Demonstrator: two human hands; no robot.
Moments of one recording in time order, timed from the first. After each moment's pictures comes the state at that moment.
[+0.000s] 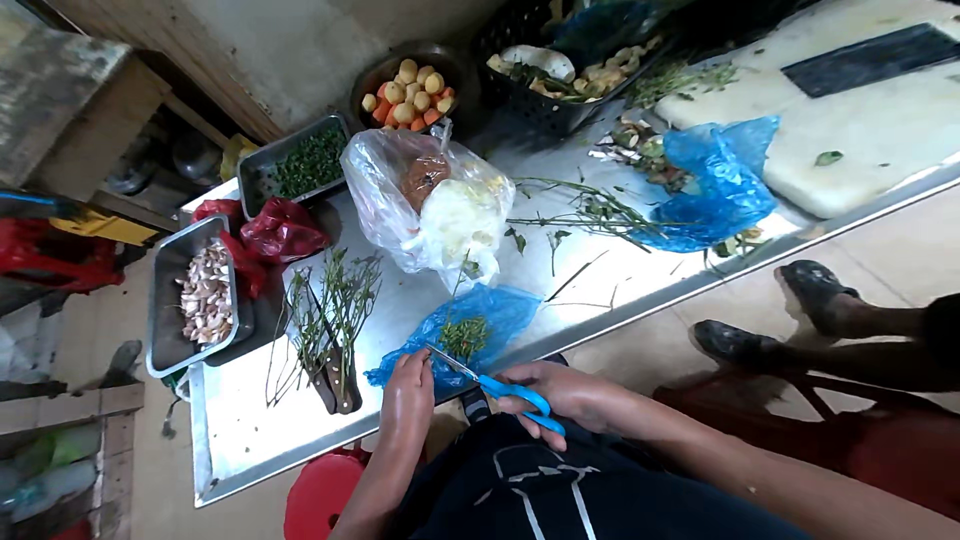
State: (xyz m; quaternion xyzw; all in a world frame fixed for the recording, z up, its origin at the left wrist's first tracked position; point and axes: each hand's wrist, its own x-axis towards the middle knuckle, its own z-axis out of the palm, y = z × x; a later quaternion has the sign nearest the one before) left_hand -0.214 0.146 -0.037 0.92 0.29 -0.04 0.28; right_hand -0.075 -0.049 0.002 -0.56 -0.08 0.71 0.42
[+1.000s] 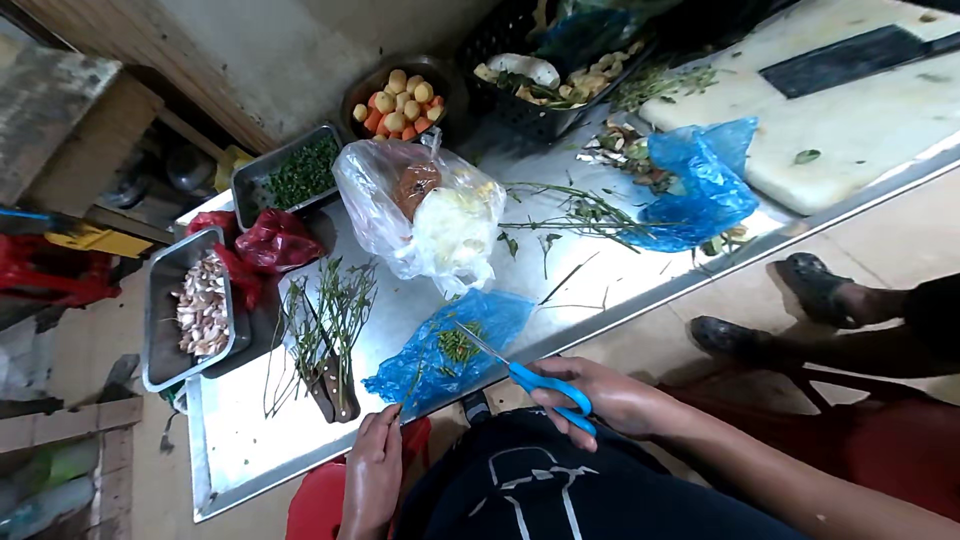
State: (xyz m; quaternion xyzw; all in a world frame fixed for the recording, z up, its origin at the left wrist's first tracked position) left_hand -0.295 0.154 -0.026 0.90 0.28 0.08 0.32; right_hand -0.066 -0.092 0.002 -0.55 -0.05 0.66 0.52
